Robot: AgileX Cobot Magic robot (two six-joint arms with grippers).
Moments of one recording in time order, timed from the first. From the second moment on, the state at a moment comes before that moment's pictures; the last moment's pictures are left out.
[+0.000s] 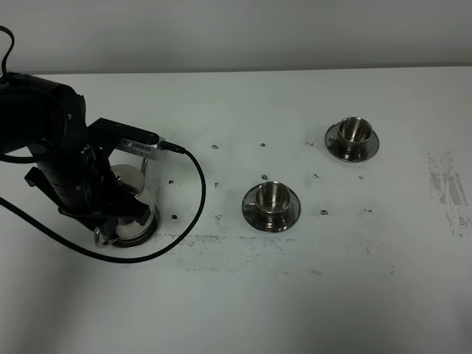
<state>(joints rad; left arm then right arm) -0.35 1.80 -1.13 0.03 0.87 0.05 0.07 0.02 -0.50 0.10 1.08 -0.24</state>
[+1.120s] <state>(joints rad) -0.37 2.03 -1.78 0.07 1.13 0.73 0.07 0.02 -0.50 0.10 1.08 -0.24</state>
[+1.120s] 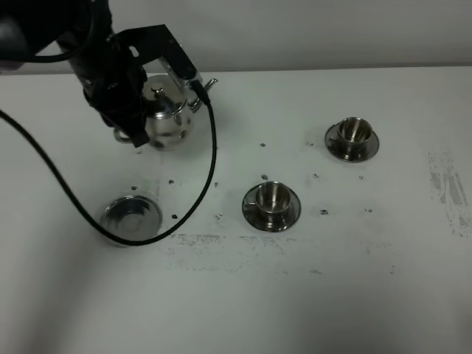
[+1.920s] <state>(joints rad) -0.50 2.55 -2.49 0.12 1.19 0.85 0.07 0.02 -0.50 0.10 1.08 -0.24</state>
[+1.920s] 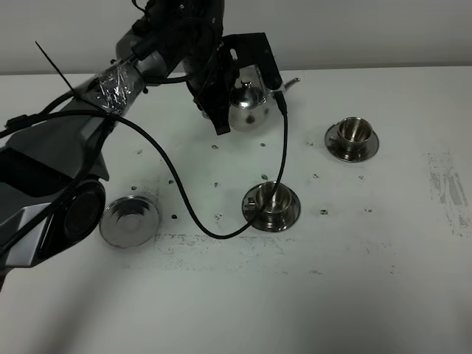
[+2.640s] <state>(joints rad) -0.58 2.61 -2.50 0.21 1.02 0.86 0.07 0.02 -0.50 0.10 1.08 -0.24</state>
